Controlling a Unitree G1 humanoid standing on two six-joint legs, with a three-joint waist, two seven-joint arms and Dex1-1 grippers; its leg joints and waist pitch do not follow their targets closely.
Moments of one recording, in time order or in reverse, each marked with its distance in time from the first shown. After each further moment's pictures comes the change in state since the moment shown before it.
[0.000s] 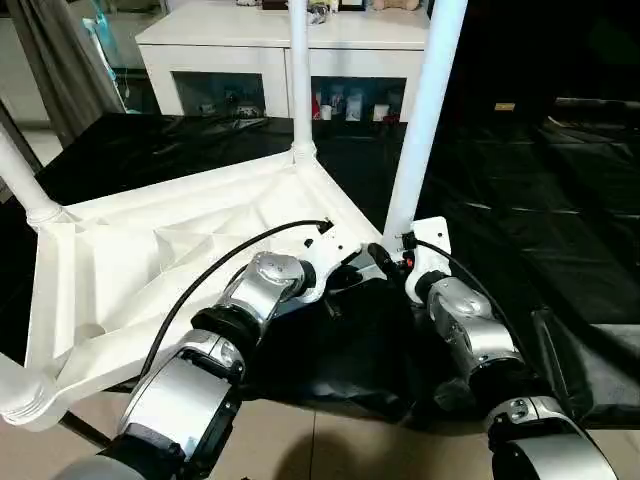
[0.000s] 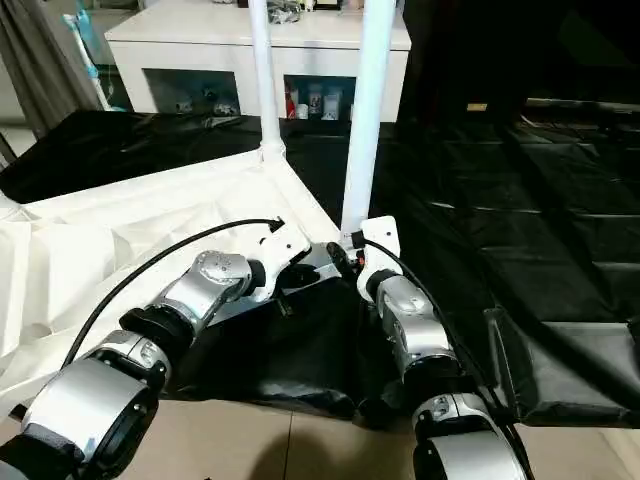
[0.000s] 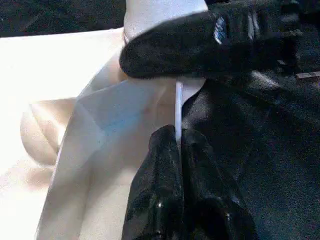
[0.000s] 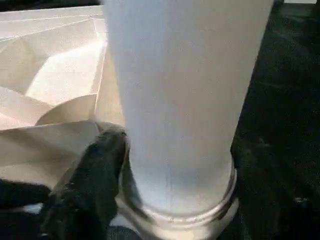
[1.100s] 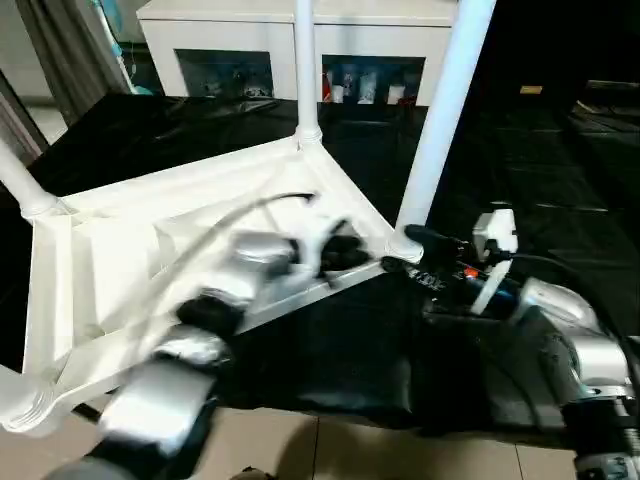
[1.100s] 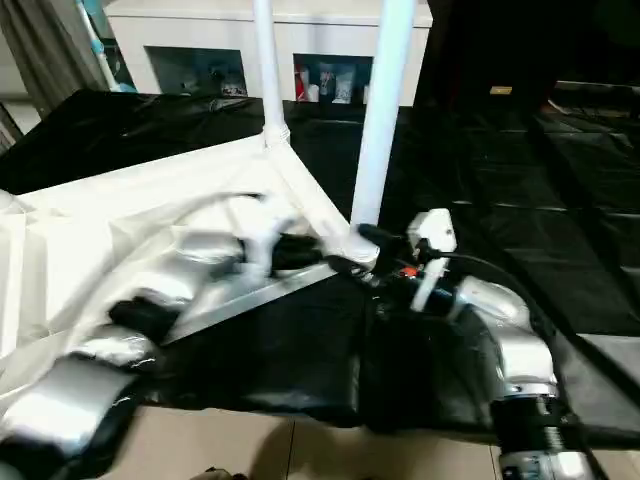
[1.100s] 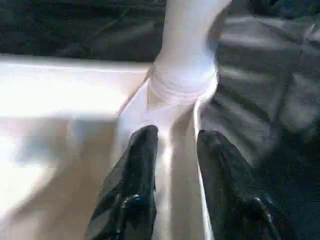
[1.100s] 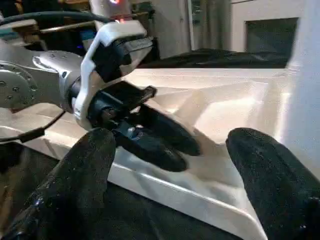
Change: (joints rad) left arm 0.116 0.133 0.095 -0.390 -0.145 0.210 -0.272; right arm 0.239 -0.289 -0.001 -0.570 0.366 0.171 0.715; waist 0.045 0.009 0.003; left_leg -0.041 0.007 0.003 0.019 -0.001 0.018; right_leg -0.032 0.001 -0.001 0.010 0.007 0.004
